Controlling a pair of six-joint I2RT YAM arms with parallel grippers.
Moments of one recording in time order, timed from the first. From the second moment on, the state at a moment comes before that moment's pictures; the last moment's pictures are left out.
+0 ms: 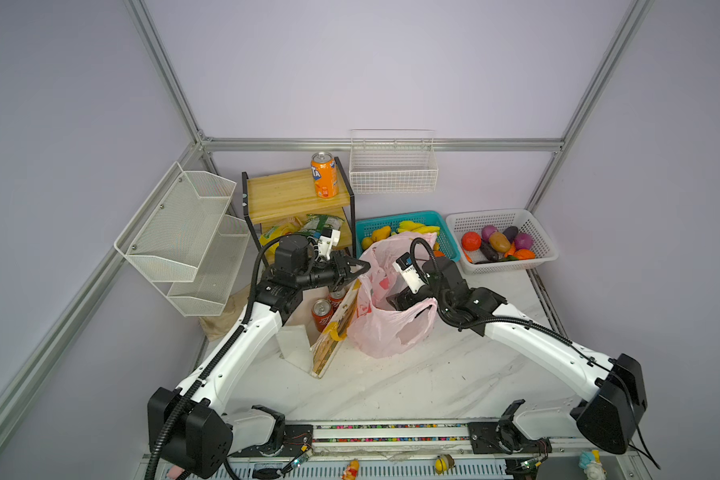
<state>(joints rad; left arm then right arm) -0.32 1.27 1.15 -0.17 0.78 -1.05 0.74 1.32 1.15 -0.42 -0.08 0.01</state>
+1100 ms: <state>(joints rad) -0.17 1.30 1.08 -0.21 0.78 -0.94 0.40 1.48 1.24 -0.20 0.07 0.26</state>
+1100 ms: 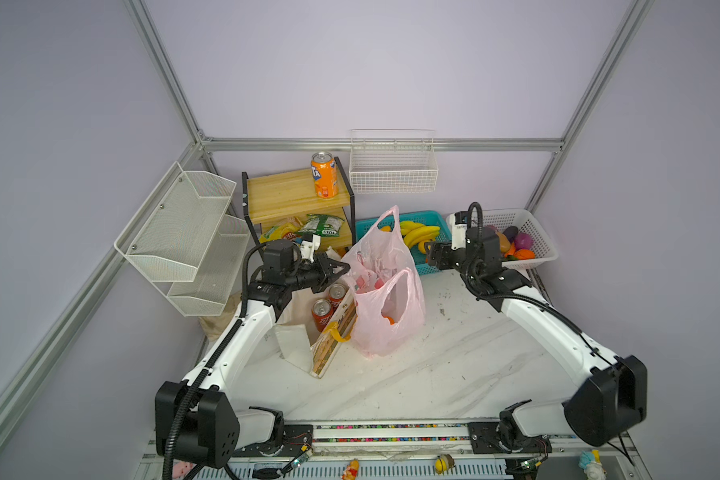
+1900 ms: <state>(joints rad) -0.12 1.31 1.08 -0.27 0.79 -0.88 0.40 2.11 1.69 -0.21 -0.08 0.24</state>
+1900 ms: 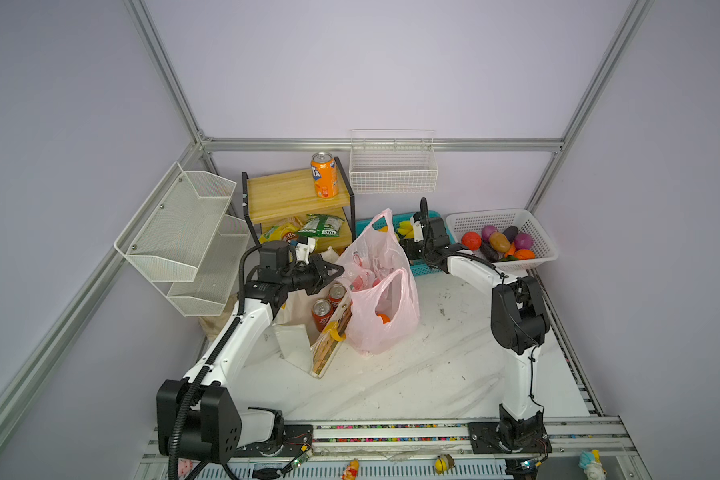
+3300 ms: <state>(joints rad) -0.12 1.31 1.08 -0.30 0.78 -0.86 0.46 2.08 1.85 -0.35 0.18 0.19</state>
